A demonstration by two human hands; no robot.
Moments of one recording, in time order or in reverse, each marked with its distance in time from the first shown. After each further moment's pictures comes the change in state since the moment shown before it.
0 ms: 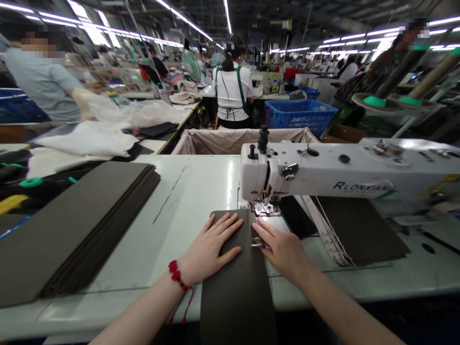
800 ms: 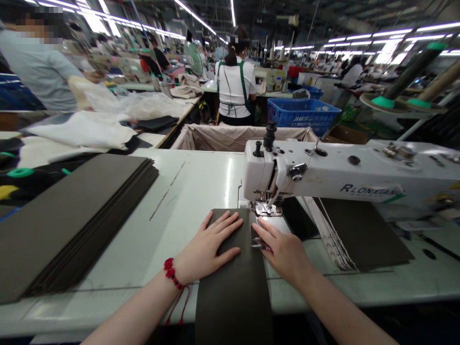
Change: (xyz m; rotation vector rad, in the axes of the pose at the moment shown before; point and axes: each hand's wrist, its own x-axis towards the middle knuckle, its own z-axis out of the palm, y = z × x) left_hand 0.000 -0.004 0.000 -0.053 -0.011 -0.007; right_hand 0.001 0.000 0.000 -0.013 -0.012 0.008
